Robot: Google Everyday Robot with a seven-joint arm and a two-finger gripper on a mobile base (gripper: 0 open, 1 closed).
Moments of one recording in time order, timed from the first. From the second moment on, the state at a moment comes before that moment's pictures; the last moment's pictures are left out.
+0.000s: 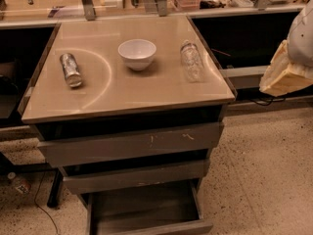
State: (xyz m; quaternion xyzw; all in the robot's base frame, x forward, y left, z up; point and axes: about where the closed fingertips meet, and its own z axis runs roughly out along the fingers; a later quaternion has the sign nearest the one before) arm 0.438 -0.217 0.976 -0.60 0.78 -0.03 0.16
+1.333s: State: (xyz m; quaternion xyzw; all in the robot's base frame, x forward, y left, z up) arm 0.356 -0.166 0.787 -0.56 0.82 0.06 0.07
